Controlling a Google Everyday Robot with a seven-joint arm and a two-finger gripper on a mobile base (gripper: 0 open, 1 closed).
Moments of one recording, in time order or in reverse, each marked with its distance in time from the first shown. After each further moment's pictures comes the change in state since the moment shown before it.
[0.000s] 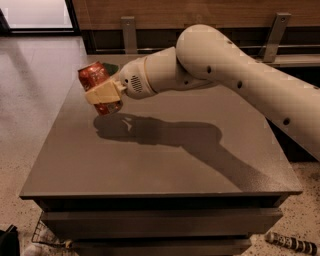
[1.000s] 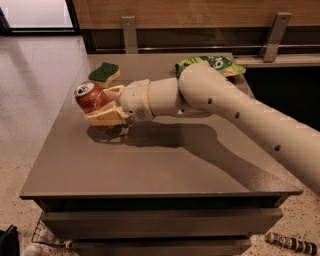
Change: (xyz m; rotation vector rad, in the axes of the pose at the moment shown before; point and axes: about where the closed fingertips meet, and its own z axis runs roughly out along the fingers) arm 0.032 0.010 0.021 -0.082 -0.157 -0.352
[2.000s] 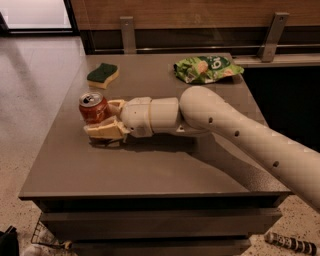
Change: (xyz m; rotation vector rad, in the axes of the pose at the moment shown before) arm 0.028 0.019 0.007 -0.016 -0.072 0.000
